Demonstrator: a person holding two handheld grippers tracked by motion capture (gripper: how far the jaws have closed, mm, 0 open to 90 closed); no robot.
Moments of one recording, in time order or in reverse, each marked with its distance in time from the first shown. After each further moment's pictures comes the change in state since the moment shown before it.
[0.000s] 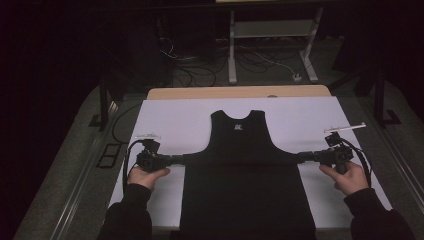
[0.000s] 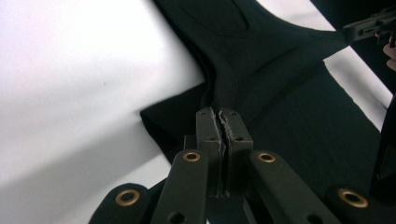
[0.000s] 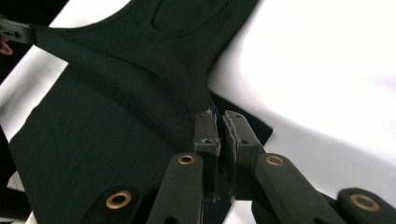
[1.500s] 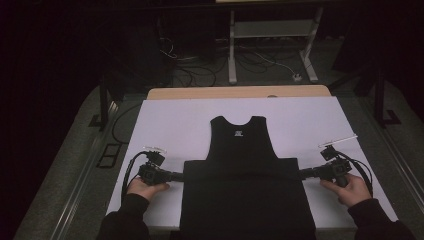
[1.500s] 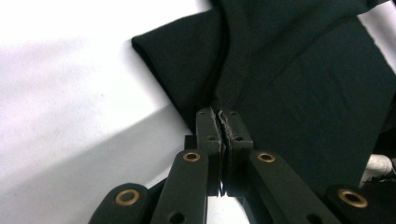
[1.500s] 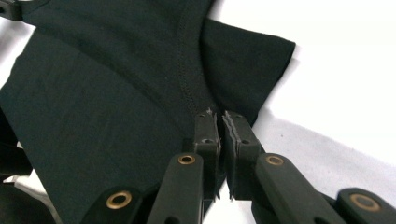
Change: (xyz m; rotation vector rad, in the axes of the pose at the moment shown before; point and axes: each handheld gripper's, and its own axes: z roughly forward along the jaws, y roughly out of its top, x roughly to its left) left arm -0.005 -0.026 0.009 0.204 0.014 -0.019; right arm 0.004 -0.028 0.011 0.164 -0.011 0.028
